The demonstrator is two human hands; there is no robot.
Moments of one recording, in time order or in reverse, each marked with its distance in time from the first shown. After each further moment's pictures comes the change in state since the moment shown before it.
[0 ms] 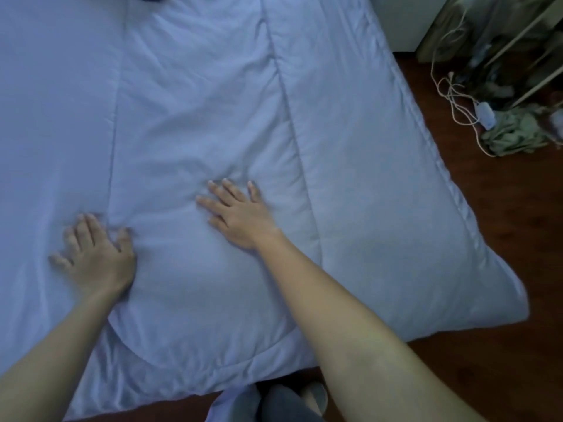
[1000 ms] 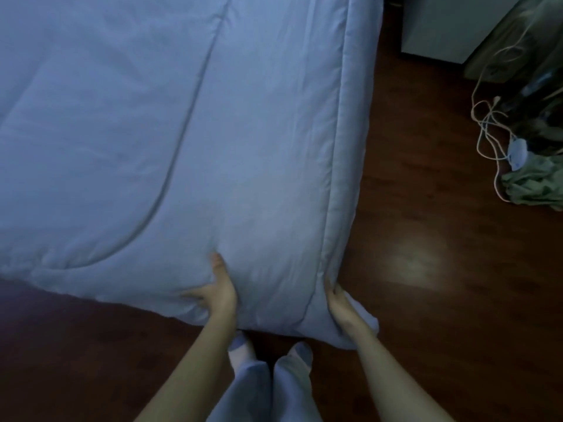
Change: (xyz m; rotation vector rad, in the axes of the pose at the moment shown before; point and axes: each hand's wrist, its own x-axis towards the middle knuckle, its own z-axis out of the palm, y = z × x) left_hand -0.383 0.388 0.109 -1.079 -0.067 -1.095; right_hand -0.389 0.373 0.058 0.893 -0.289 0.813
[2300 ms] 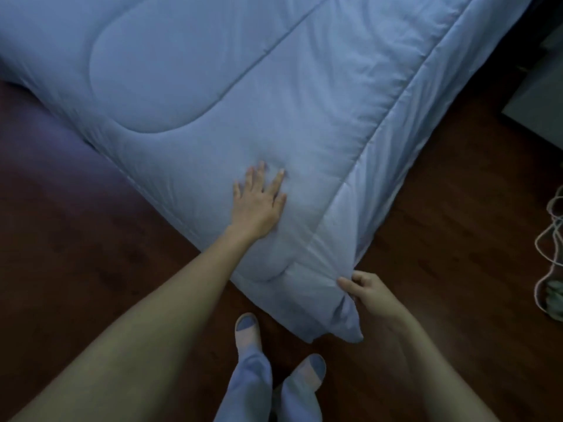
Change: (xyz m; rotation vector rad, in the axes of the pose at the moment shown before) left_hand -0.101 -0.010 0.045 0.977 -0.070 0.932; right_hand 0.038 0.057 -0.151 -0.208 -0.495 -0.444
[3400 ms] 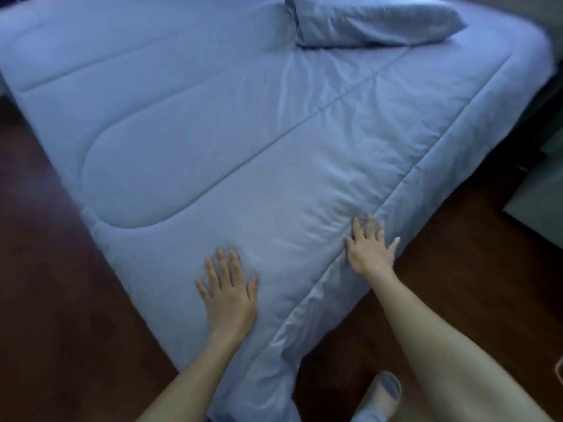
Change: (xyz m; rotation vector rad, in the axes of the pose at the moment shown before) left_hand 0.071 0.059 0.024 -0.044 0.150 -0.426; right_hand 0.200 -0.211 -0.173 -1.023 0.515 -0.065
